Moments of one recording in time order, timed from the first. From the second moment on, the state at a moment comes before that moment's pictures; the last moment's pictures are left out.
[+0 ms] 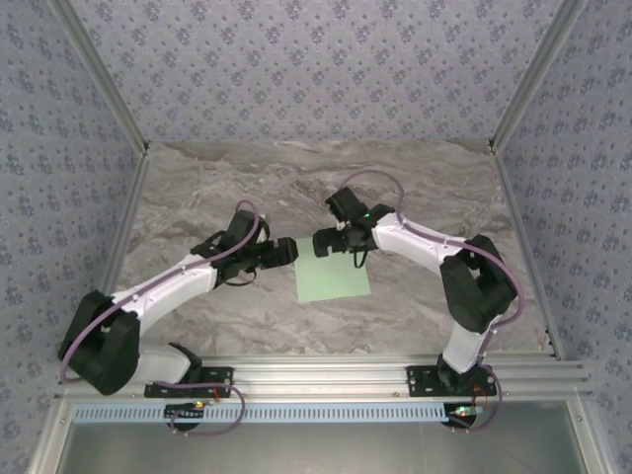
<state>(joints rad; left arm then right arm) -0.59 1.34 0.78 -0.29 0.12 -0.70 0.64 1.75 1.24 -0.60 0.02 0.41</state>
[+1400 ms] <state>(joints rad) -0.73 1.65 0.79 -0.06 0.32 -0.92 0.61 1.87 1.19 -0.52 -0.09 0.37</state>
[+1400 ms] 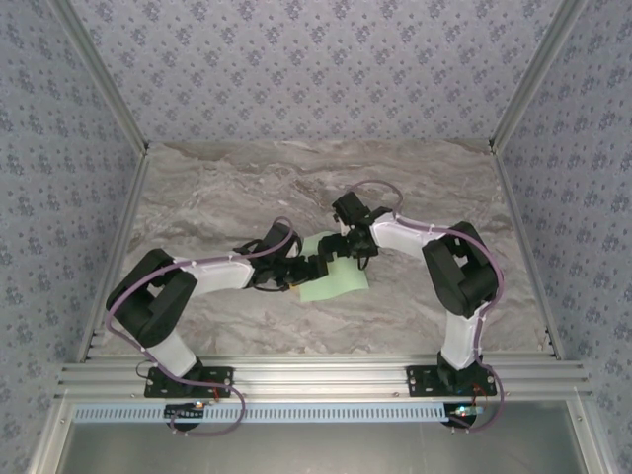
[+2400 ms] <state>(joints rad) -0.47 1.29 0.60 -0.01 0.40 -0.91 0.48 1.69 0.98 -0.39 -0.51 0.38</state>
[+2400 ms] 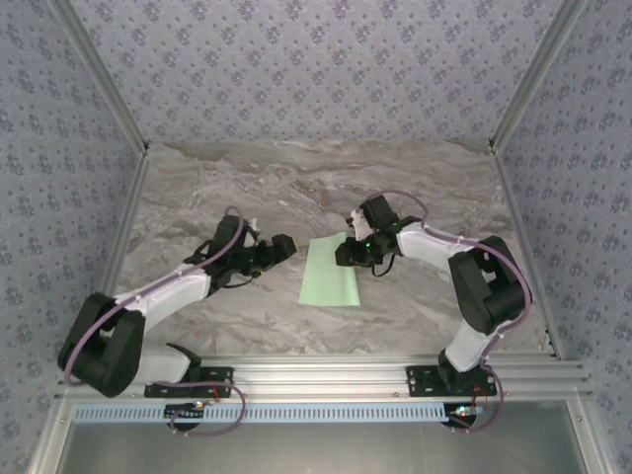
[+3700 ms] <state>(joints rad) -0.52 1.15 0.77 0.44 0.88 -0.86 0.43 1.16 1.02 -0.02 -1.07 0.61</state>
